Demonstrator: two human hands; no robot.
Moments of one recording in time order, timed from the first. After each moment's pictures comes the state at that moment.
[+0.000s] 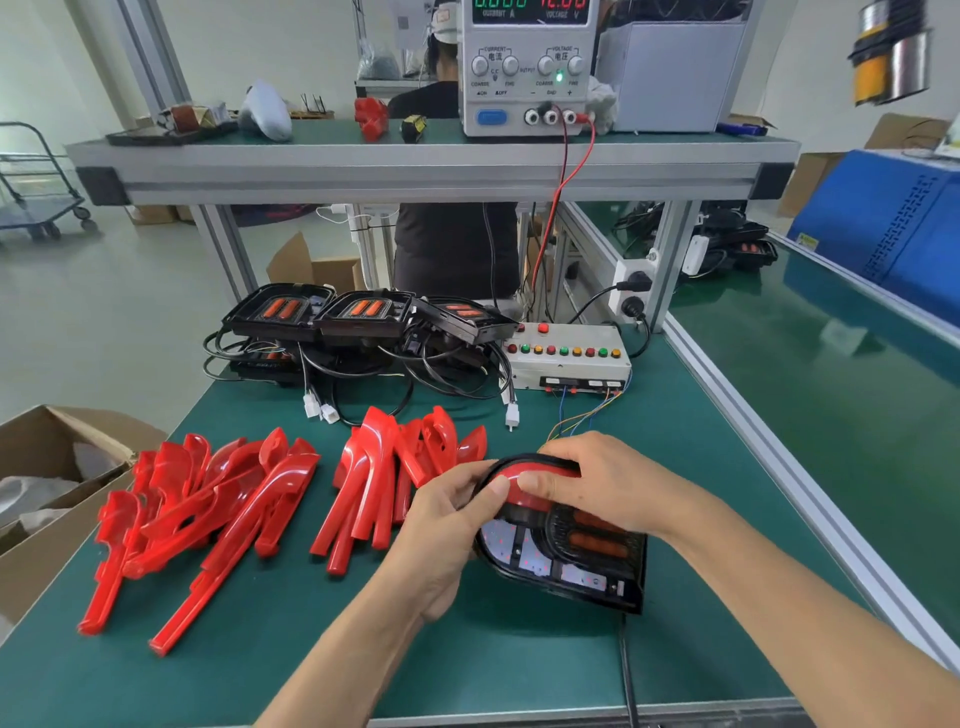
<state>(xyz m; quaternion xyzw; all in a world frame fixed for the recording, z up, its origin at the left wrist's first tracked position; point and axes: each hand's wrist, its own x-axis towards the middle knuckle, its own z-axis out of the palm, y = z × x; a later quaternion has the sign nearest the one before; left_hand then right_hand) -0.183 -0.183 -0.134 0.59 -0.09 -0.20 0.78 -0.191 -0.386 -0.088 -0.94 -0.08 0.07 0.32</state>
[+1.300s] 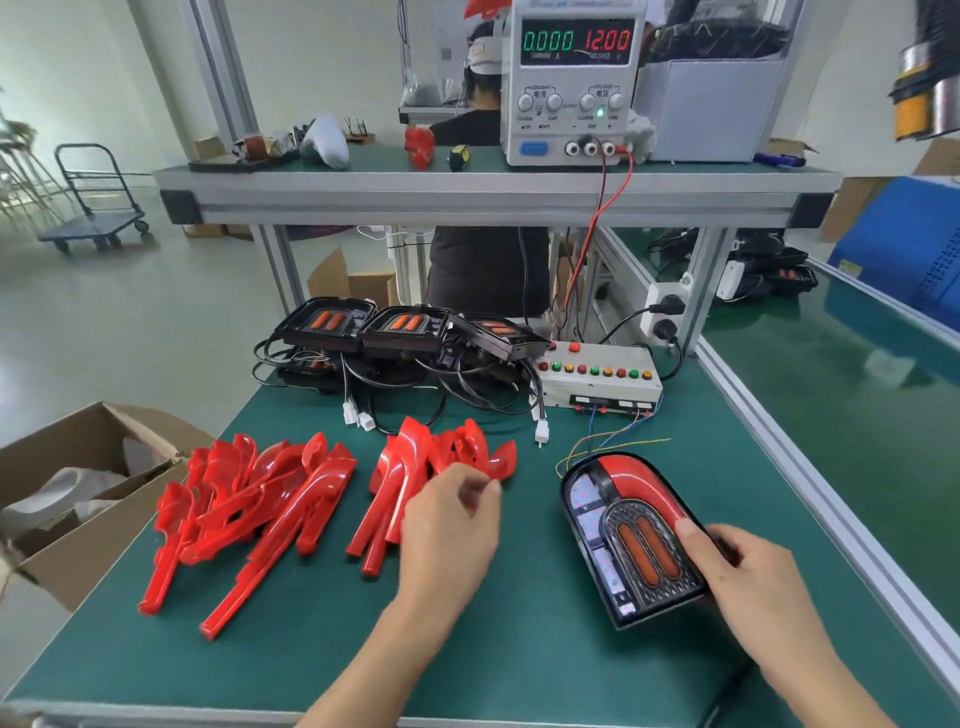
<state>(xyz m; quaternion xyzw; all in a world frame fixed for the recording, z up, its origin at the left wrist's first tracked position) -0.181 -0.166 -0.131 0.86 -0.05 0.11 0.50 -0.275 -0.424 -0.148 -0.83 0.21 -0.15 0.49</state>
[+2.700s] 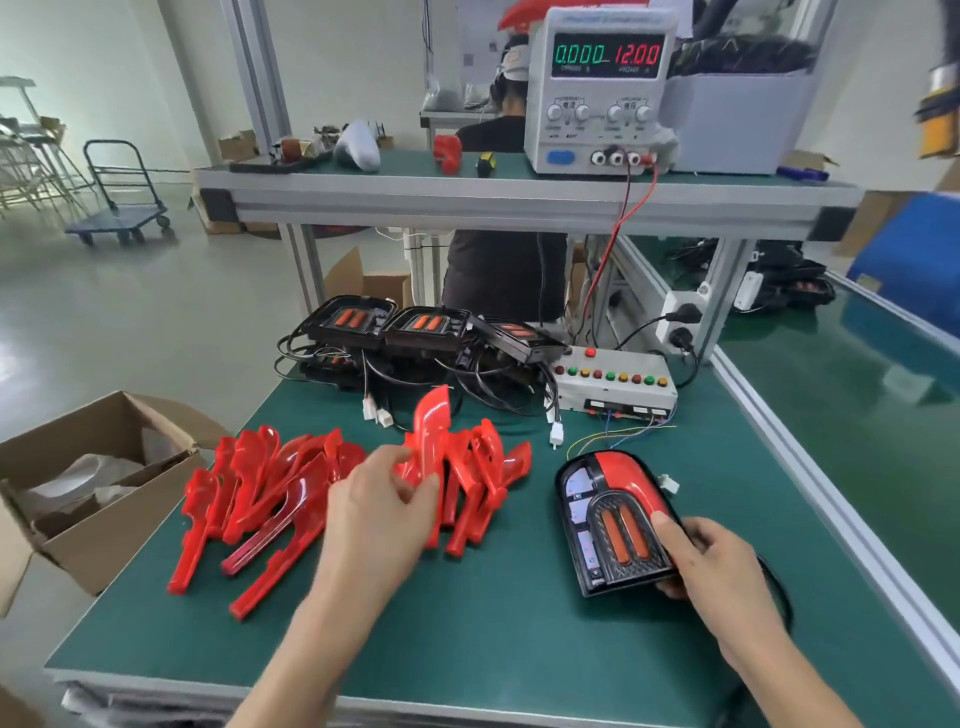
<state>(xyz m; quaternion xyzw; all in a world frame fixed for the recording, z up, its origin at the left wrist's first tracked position) -0.193 -0.098 -0.085 0.90 0.01 0.15 0.41 -0.244 -0.403 -0.168 -0.76 0.24 -0.12 0.59</state>
